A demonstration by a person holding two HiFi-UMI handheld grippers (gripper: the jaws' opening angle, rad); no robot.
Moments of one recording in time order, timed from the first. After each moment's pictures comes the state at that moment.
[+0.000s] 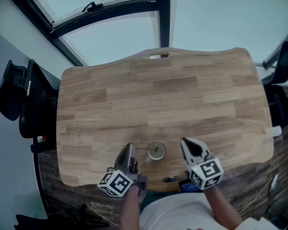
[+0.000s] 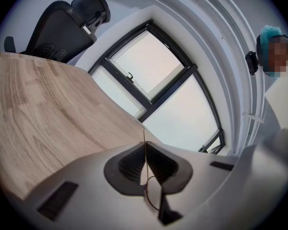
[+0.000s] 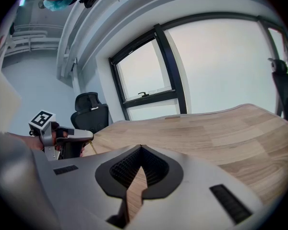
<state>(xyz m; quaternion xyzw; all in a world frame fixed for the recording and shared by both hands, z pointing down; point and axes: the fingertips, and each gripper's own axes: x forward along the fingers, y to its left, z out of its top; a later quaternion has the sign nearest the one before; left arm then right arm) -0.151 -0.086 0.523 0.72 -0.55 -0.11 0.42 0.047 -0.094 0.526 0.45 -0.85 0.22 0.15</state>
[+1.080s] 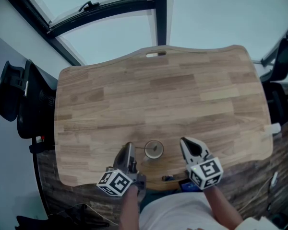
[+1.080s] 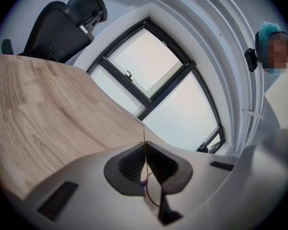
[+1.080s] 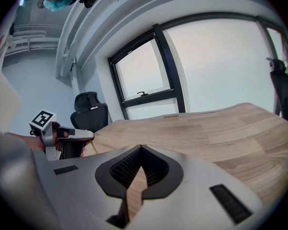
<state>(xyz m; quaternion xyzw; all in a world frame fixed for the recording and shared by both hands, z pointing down) -0.144 -0.083 0.527 0.72 -0.55 -0.10 0.42 0.055 -0.087 0.528 0.46 -0.85 0.23 0.15</state>
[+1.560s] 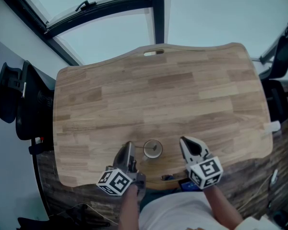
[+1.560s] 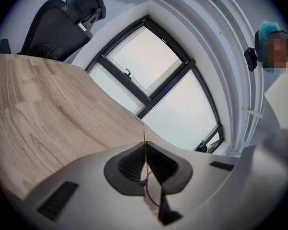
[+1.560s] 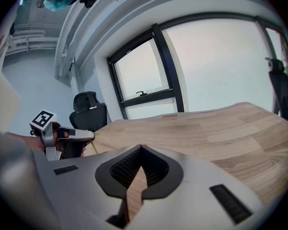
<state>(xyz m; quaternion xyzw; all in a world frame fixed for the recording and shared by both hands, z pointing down) -0.139 -0.085 0.532 0.73 -0.54 -0.09 0.42 0.058 -0.087 0.531 0.46 -0.85 0.23 0.15</state>
